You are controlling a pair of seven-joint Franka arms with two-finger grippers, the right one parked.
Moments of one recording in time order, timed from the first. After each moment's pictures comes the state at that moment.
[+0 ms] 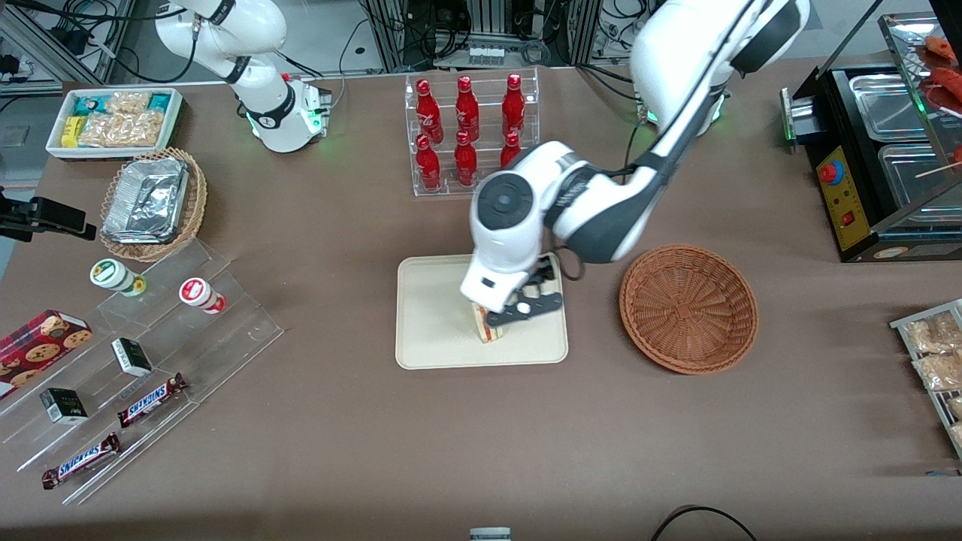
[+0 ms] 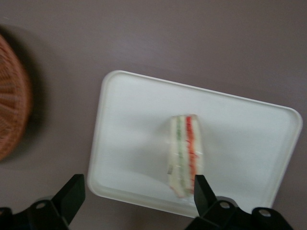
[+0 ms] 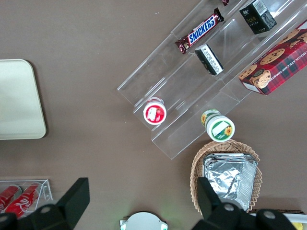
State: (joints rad) arm -0.45 0.68 -0.34 -1.17 0.23 1.75 -1.01
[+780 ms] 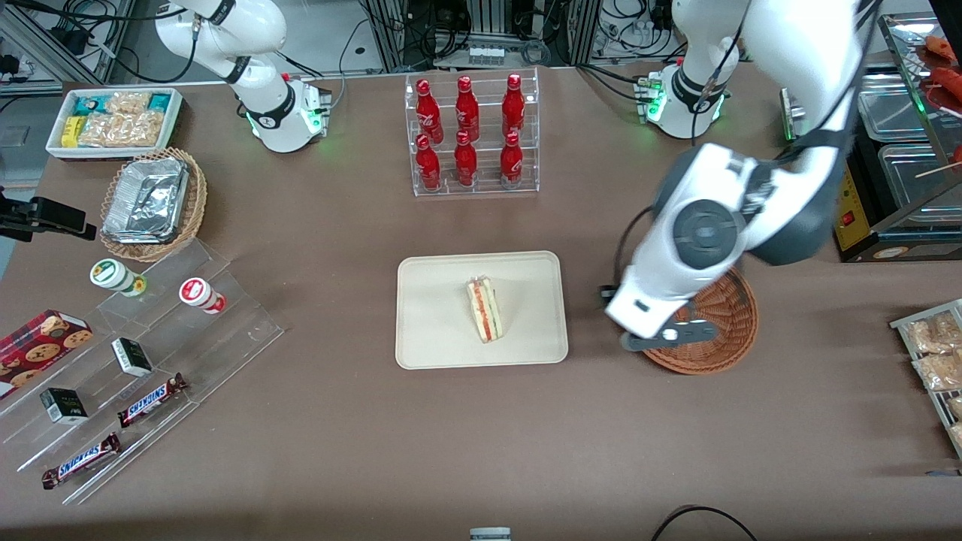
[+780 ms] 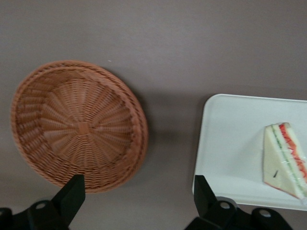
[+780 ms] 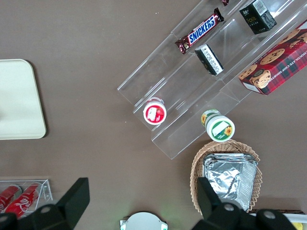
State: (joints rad) arm -0.11 0.41 -0.34 -1.46 0.13 1.72 -0.55
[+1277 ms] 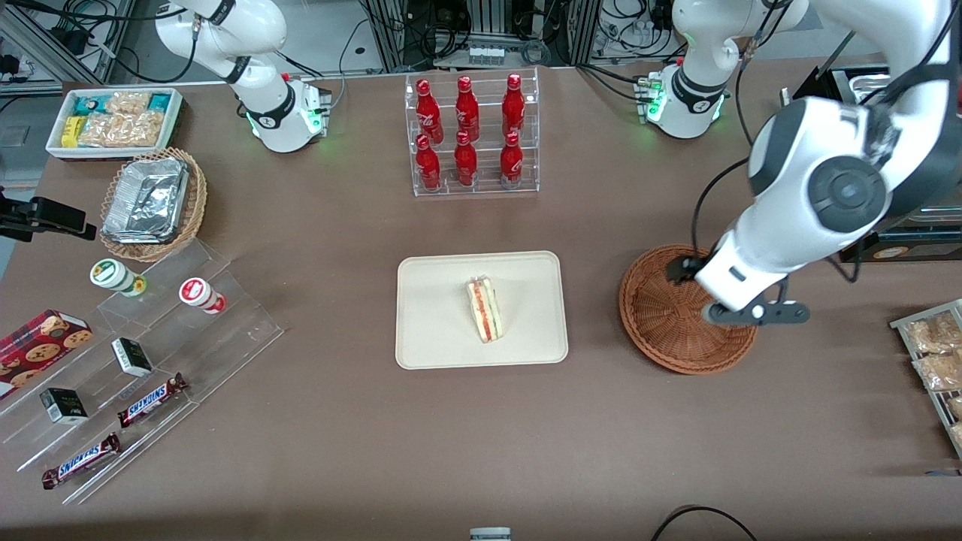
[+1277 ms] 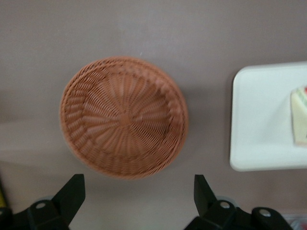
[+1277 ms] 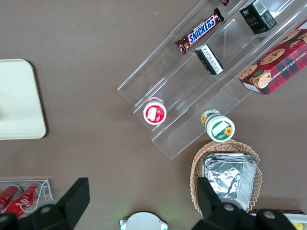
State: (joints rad) arm 0.00 0.21 -0.29 -1.59 0.05 1.65 -0.21
